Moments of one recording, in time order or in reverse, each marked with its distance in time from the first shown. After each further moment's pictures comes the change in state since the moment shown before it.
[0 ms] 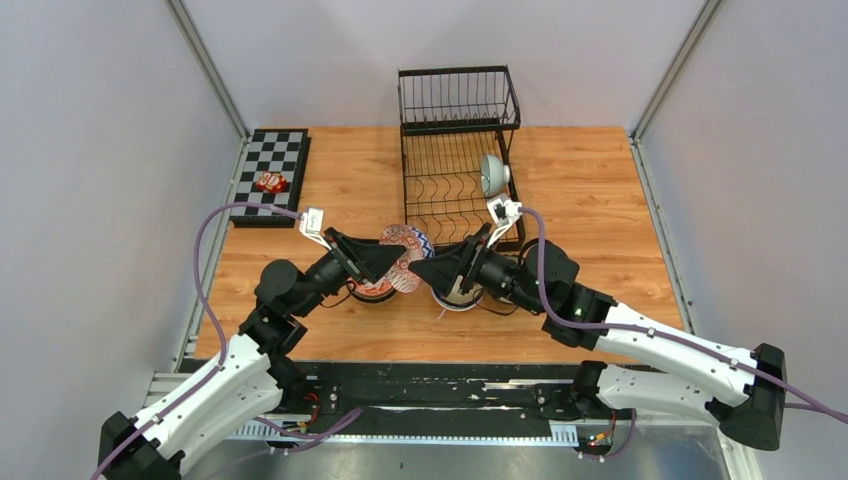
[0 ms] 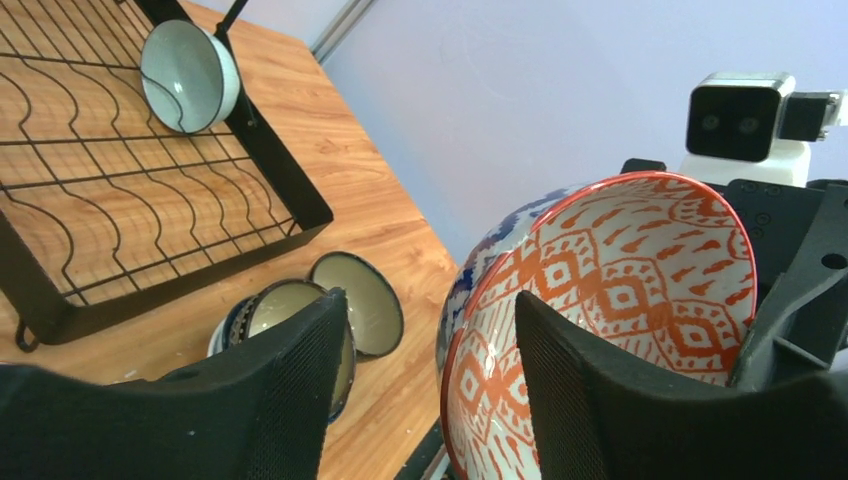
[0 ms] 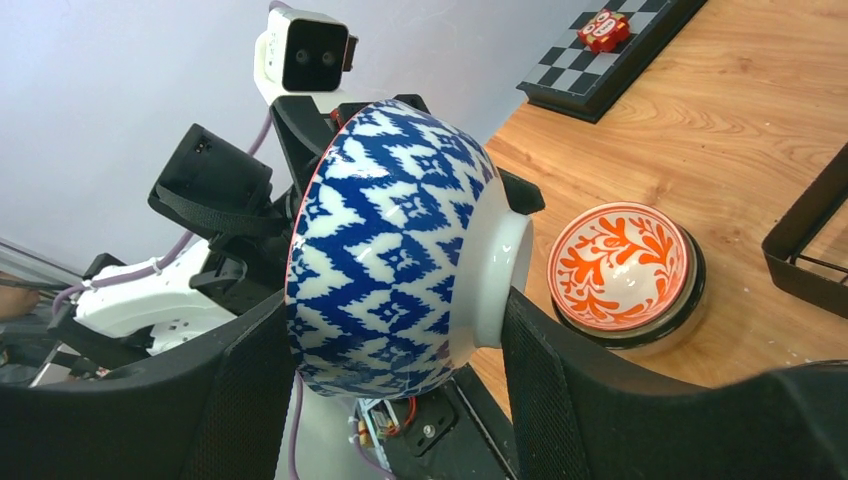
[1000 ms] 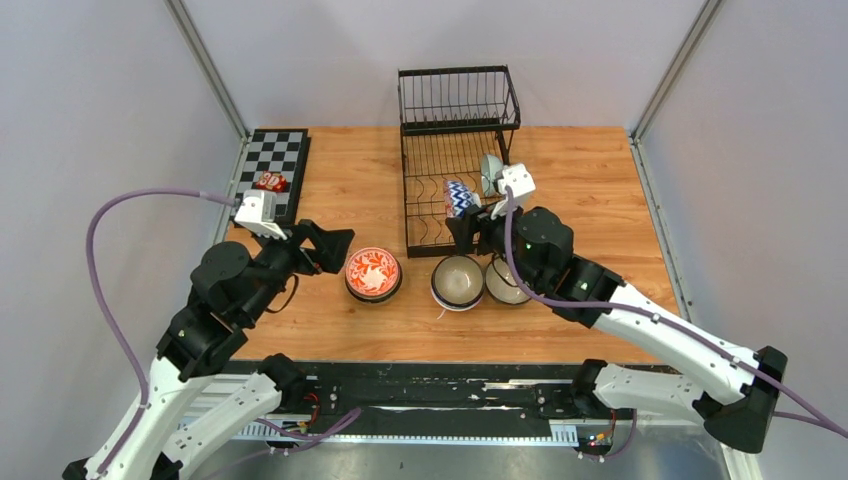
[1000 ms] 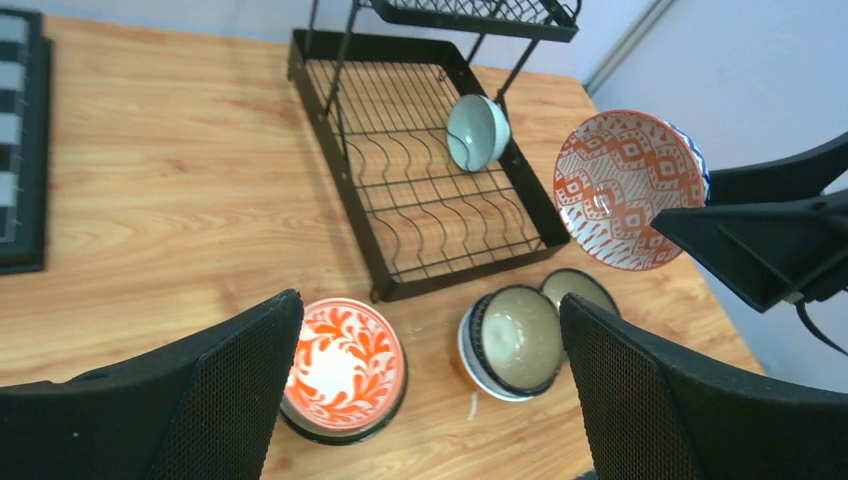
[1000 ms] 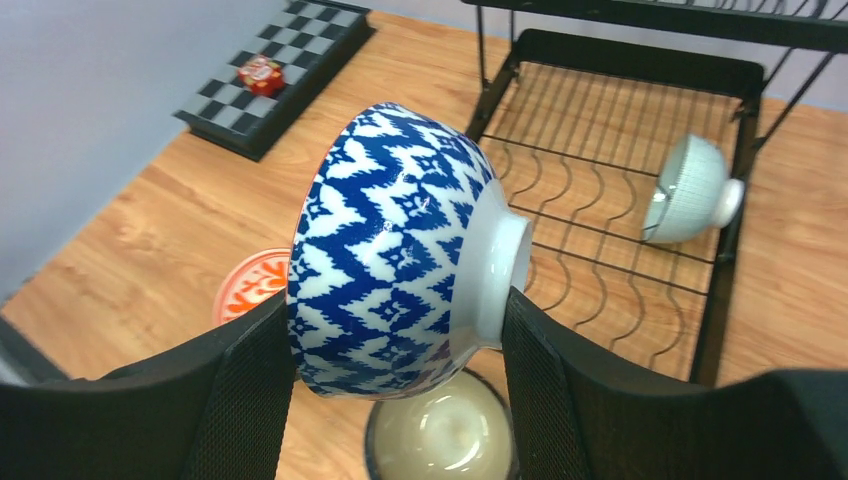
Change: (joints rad) left arm 0.002 -0.093 0.530 -0.896 -0.390 0.386; right arm -0.122 0.055 0.182 -0.311 0.327 -0.456
